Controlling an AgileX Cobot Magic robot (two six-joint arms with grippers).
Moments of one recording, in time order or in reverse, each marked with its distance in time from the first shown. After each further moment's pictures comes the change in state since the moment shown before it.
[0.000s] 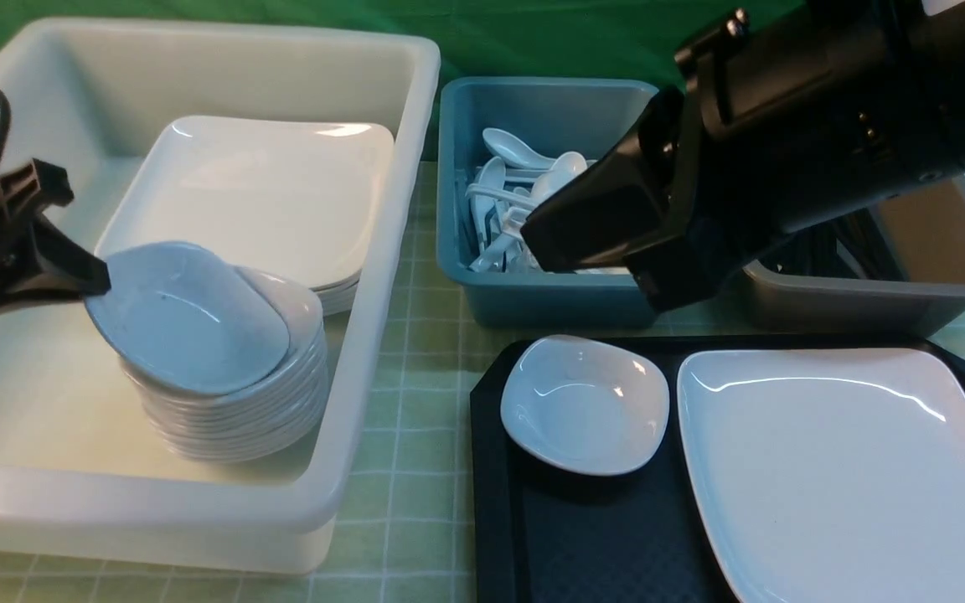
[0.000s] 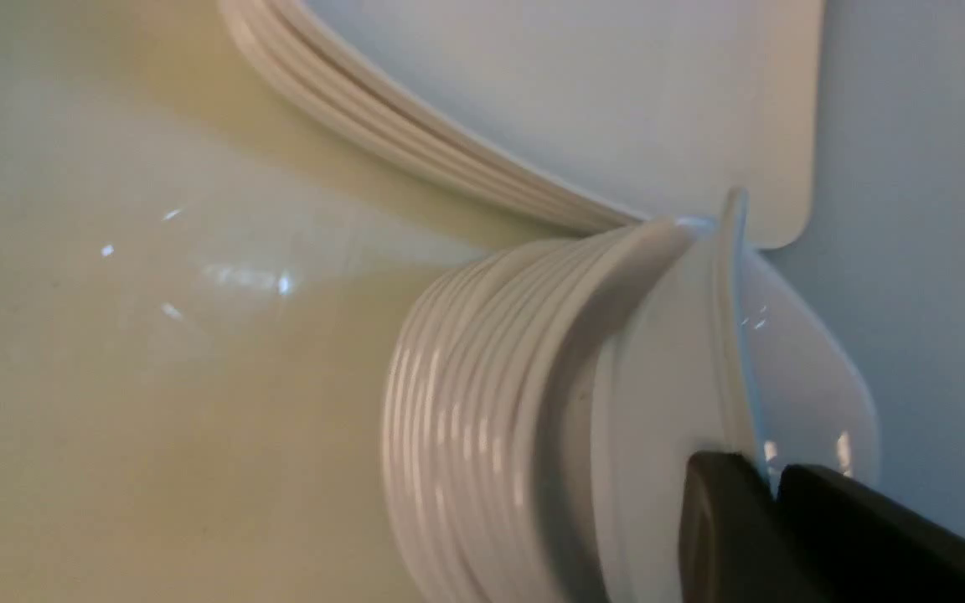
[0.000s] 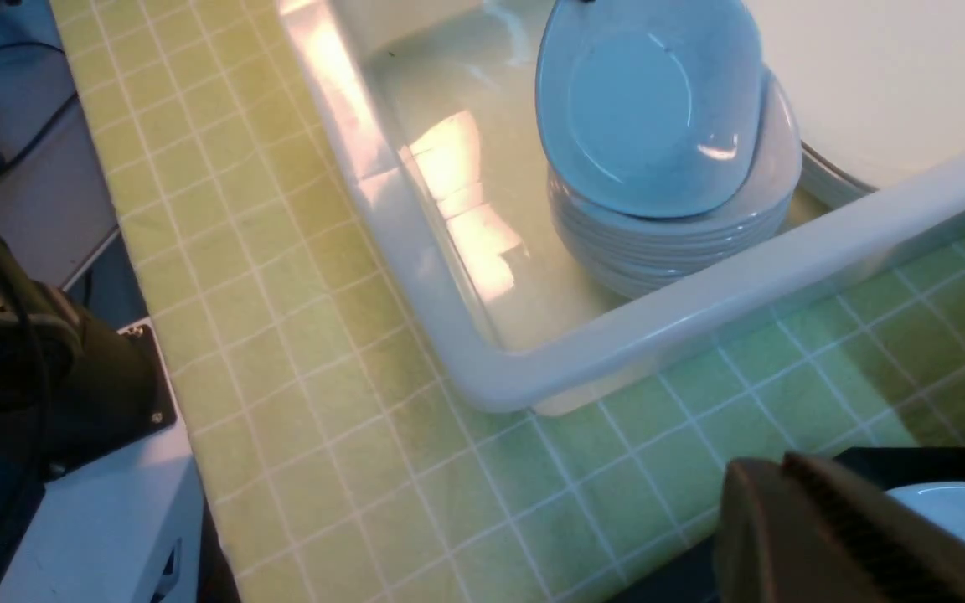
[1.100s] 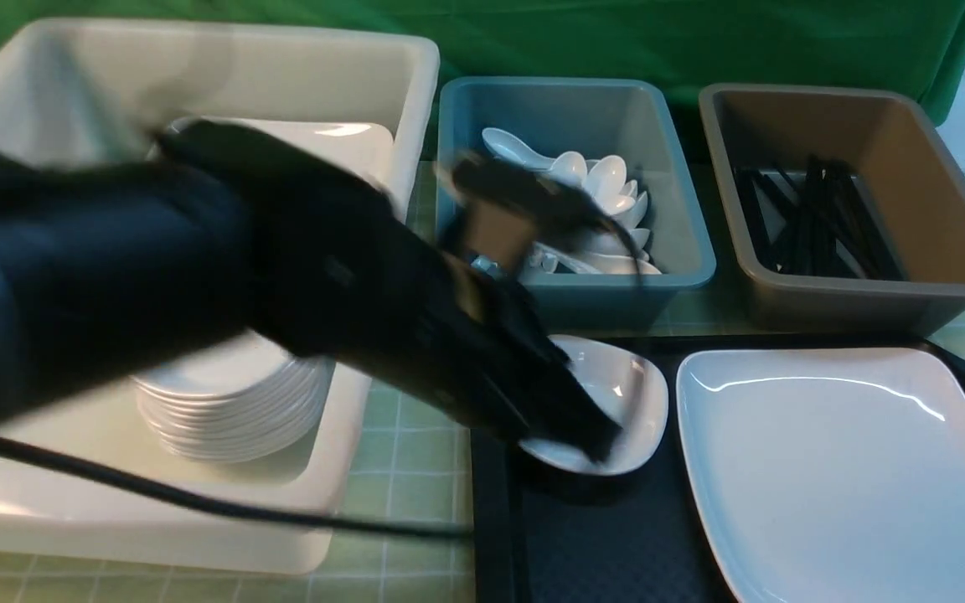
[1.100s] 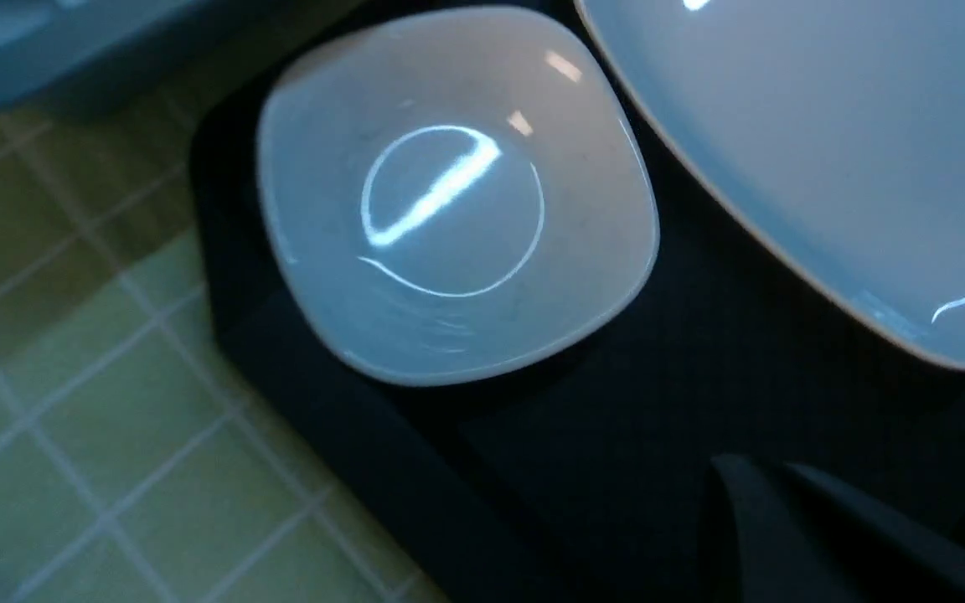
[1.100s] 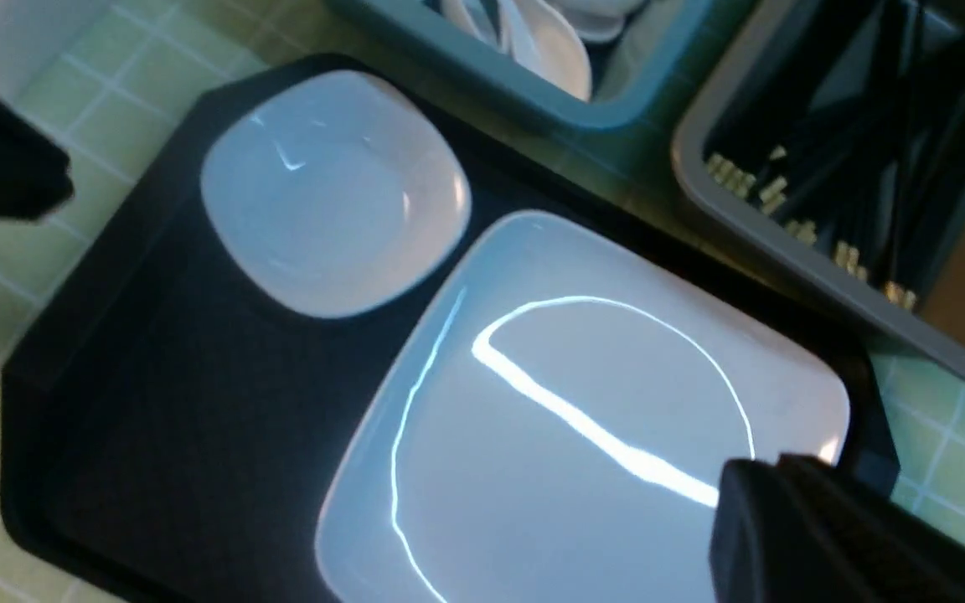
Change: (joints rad) right arm -0.296 -0.251 0.105 -0.553 0.244 0.324; left arm -1.147 0.162 -0.147 0.638 -0.269 -0.366
